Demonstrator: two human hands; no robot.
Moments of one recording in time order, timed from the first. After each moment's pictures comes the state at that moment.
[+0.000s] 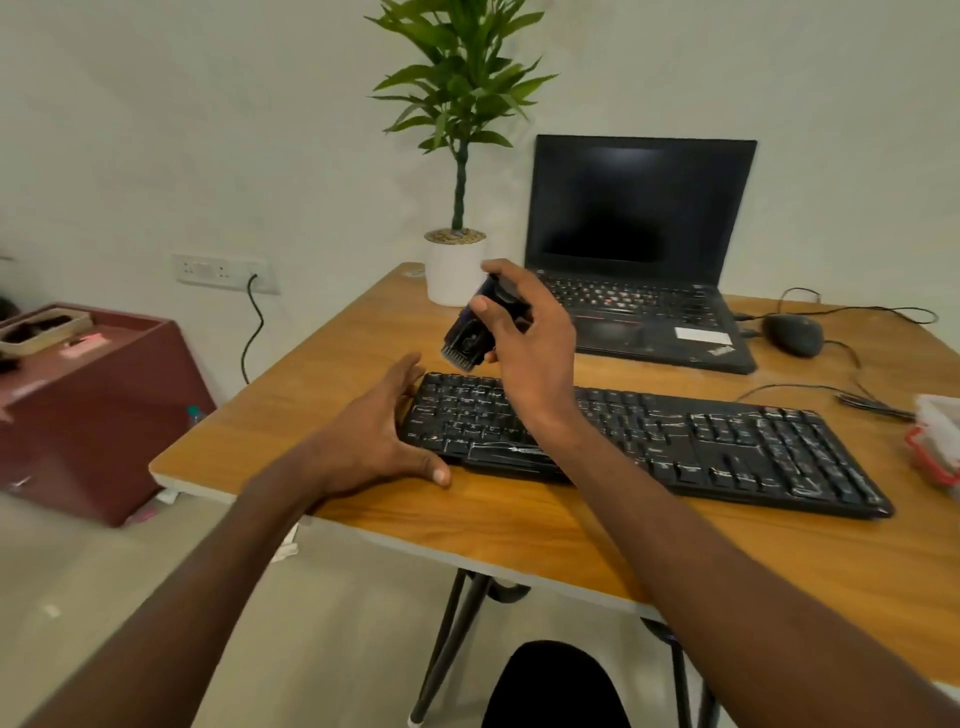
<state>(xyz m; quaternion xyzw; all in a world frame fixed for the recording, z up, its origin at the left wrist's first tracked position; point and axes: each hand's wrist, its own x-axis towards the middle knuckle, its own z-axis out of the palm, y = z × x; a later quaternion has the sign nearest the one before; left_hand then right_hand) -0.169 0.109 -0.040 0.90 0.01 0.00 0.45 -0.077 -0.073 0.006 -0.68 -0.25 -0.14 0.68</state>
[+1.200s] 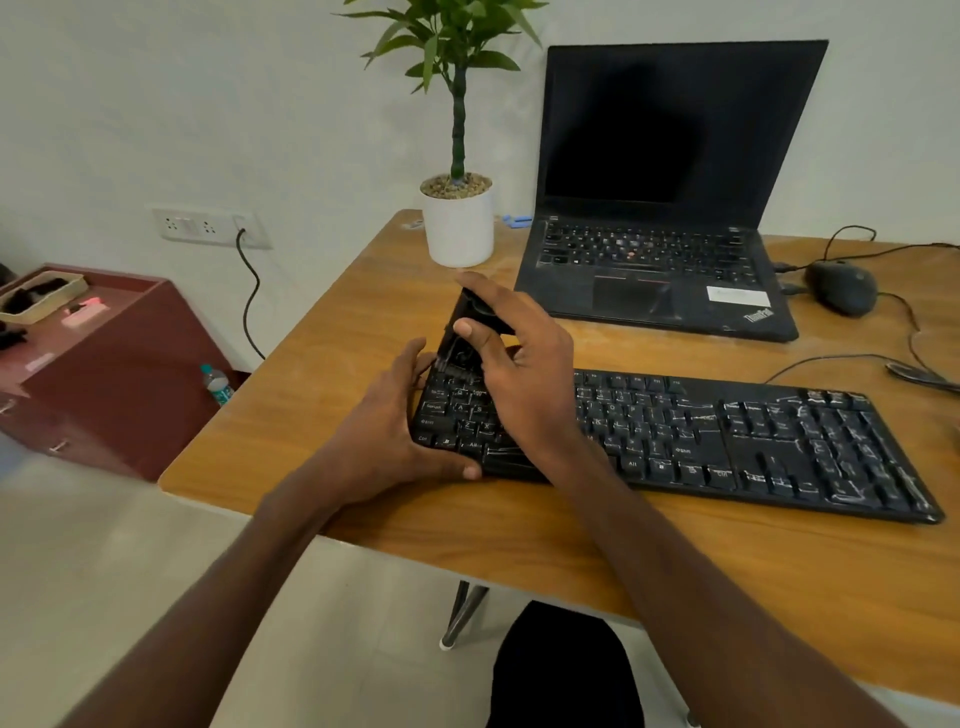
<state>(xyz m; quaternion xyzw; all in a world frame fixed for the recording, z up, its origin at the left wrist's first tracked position) -0.158 0.108 -0.042 0.89 0.03 0.02 0.46 -0.066 -0.059 -0.019 -0.70 -0.31 -0.15 0.63</state>
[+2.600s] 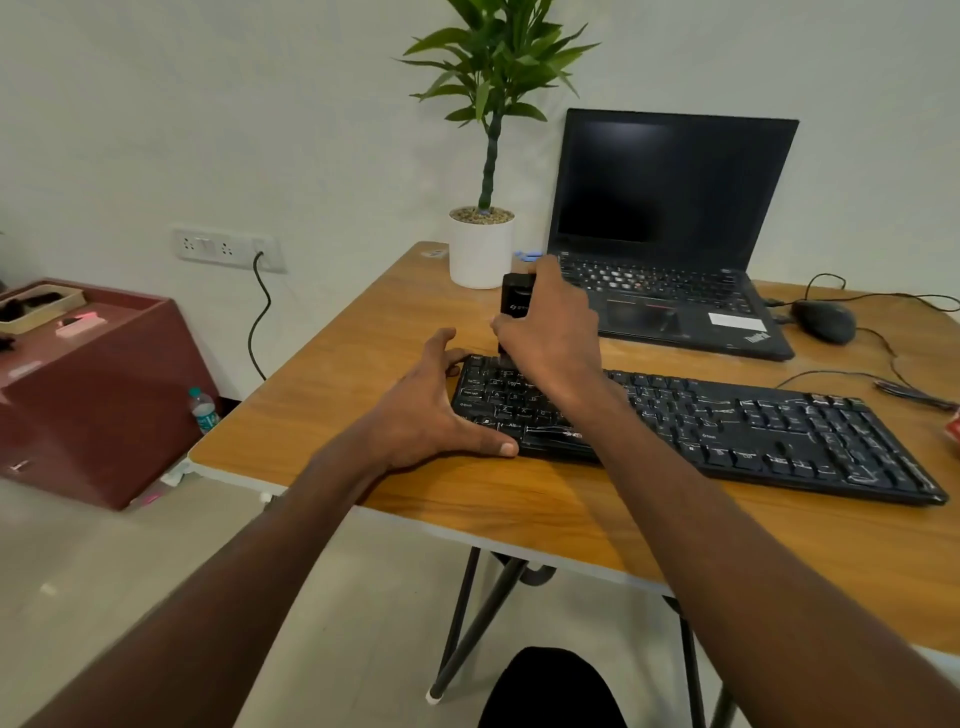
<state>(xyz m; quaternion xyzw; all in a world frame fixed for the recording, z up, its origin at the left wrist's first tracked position) -0.151 0.113 -0.043 0.89 0.01 0.02 0.46 -0.070 -0.039 0.015 -0.88 -0.20 -0.16 0.40</state>
